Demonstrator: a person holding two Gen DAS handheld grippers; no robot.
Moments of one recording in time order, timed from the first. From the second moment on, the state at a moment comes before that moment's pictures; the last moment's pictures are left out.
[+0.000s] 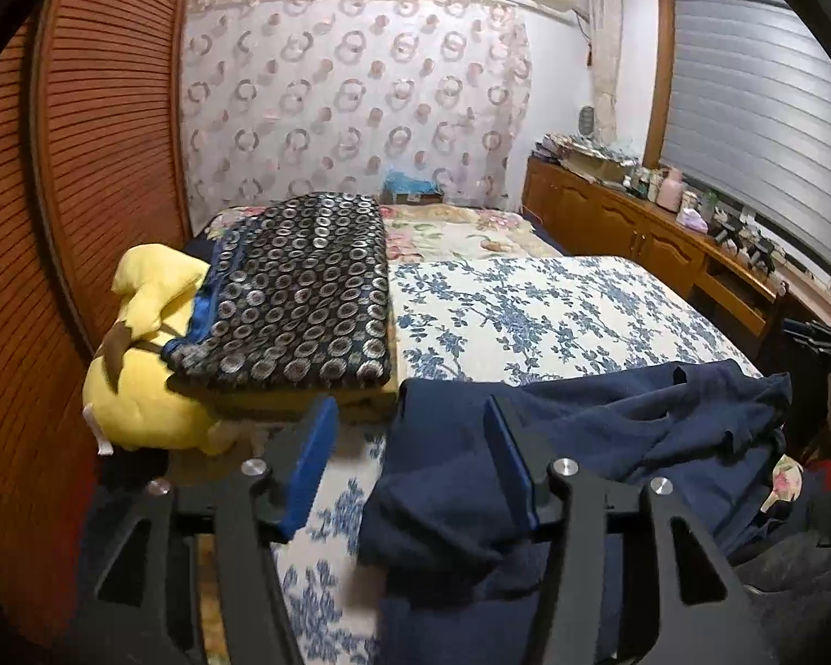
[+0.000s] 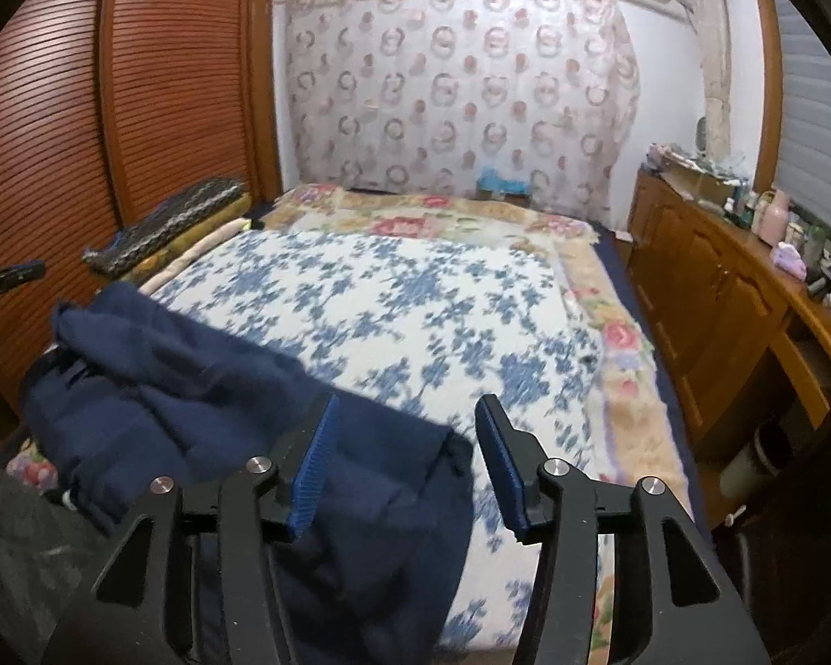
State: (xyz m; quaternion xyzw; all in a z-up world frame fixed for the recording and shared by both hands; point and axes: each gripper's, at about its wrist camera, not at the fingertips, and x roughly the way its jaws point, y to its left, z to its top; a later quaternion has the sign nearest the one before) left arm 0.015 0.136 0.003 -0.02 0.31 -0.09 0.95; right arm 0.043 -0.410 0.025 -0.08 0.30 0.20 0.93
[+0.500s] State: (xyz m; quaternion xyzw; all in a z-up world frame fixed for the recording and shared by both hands) left arm 0.101 0.130 -0.043 -0.01 0.41 -0.08 0.91; right arm 0.102 -0.391 -0.032 -0.08 0.37 0.21 0.90
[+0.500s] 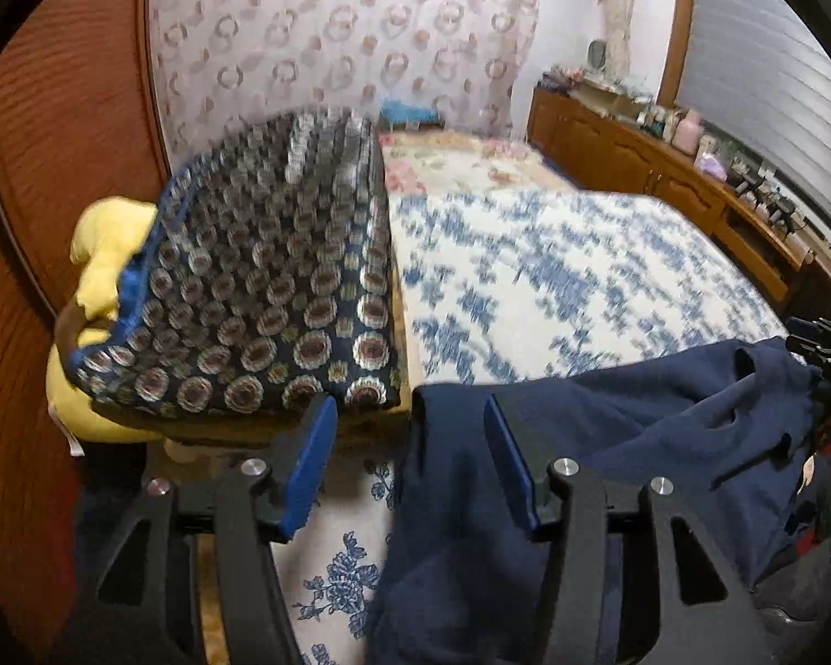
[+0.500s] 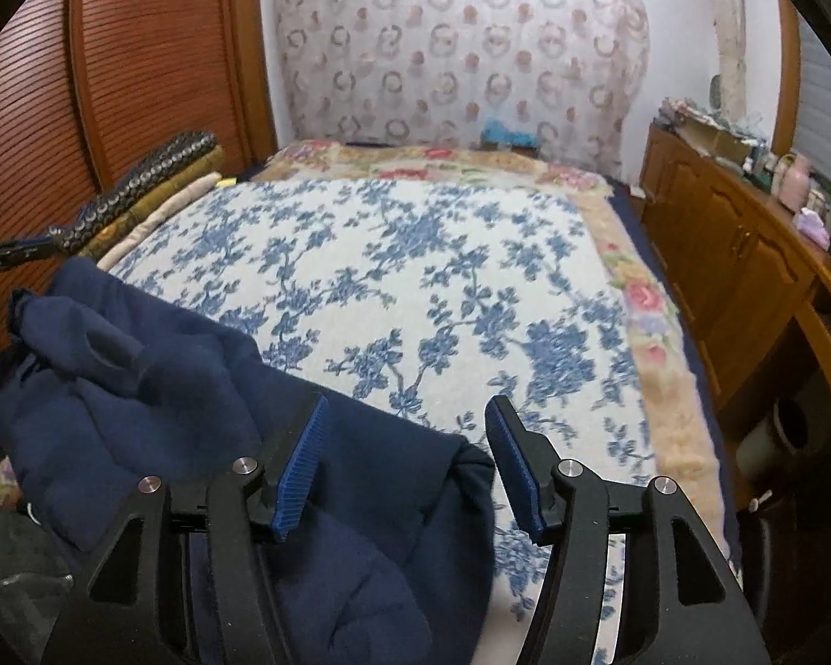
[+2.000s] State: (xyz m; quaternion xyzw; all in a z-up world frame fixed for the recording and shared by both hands) left arm -0.011 0.099 0.102 -0.06 0.19 -0.14 0.97; right arm 0.027 -0.382 0.130 -0.04 0.19 0.32 0.93
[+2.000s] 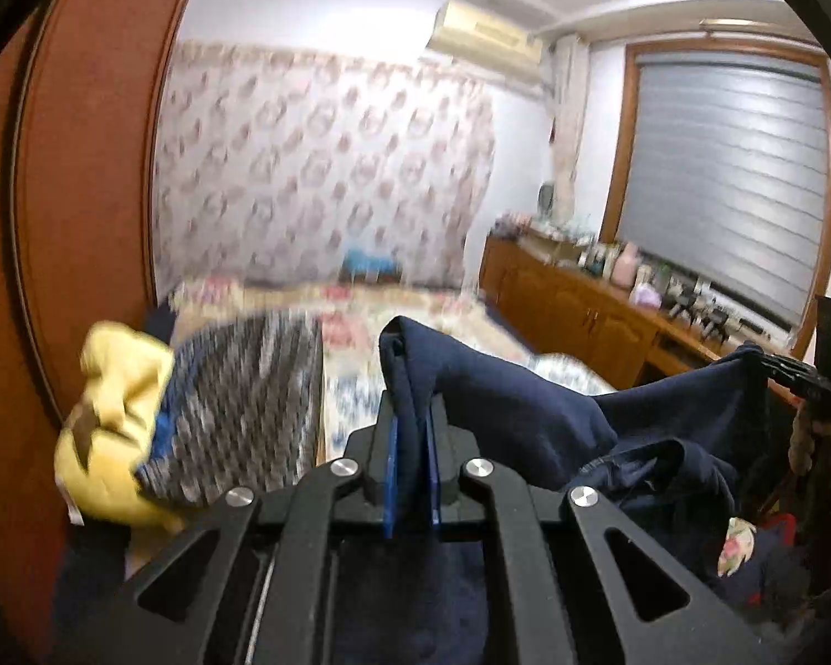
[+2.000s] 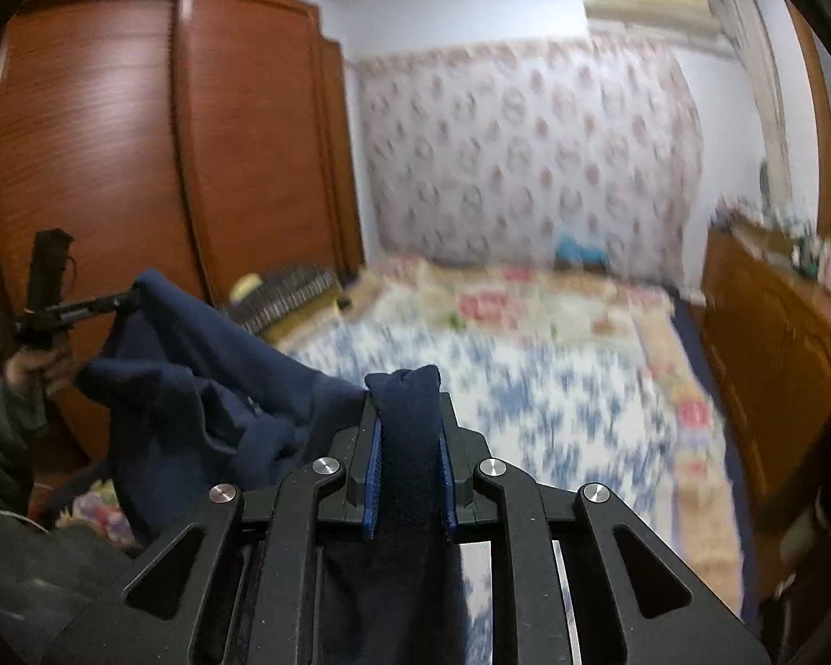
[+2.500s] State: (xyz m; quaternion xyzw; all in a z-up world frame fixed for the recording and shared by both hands) left arm 0.003 0.133 0.211 -0.04 0.06 -0.14 0.99; right arm 0.011 -0.406 0.294 -0.10 0.04 0.24 0.96
